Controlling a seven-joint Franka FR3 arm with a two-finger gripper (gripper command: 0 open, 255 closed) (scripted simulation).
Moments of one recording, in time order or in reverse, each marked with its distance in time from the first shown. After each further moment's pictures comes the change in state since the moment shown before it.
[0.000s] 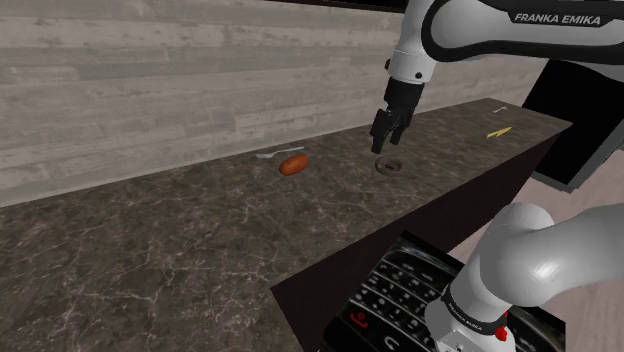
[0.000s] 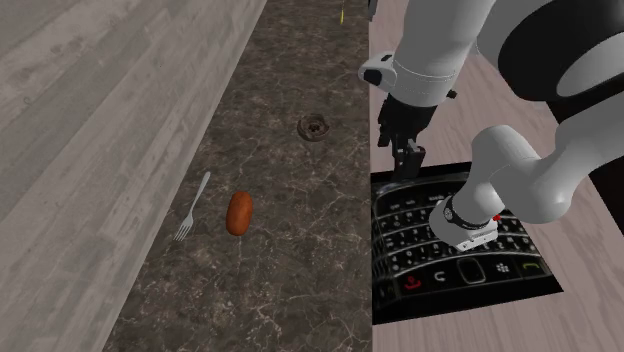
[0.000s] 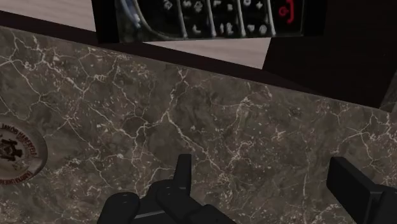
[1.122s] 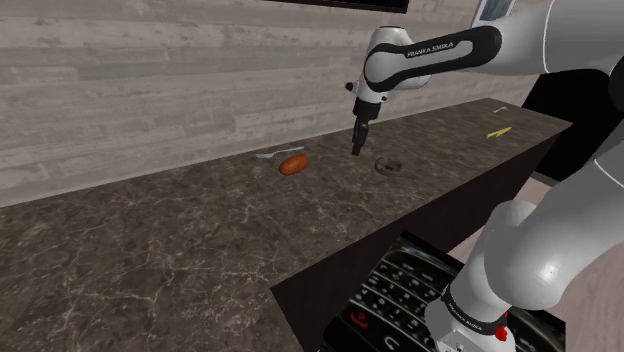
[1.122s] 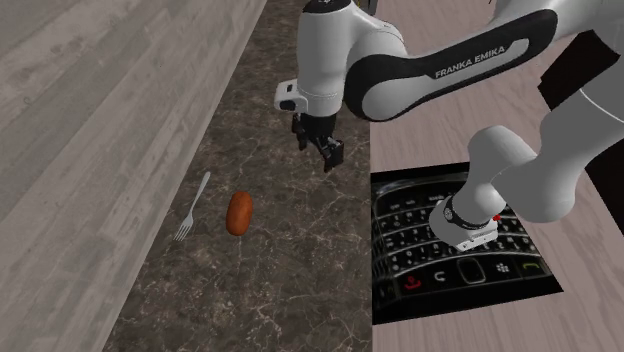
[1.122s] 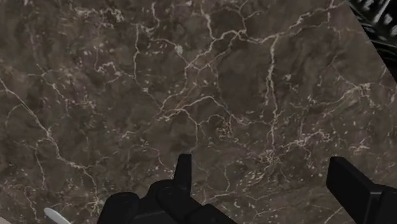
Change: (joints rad) arm 0.131 0.442 -0.310 0.118 -0.053 0.368 -0.792
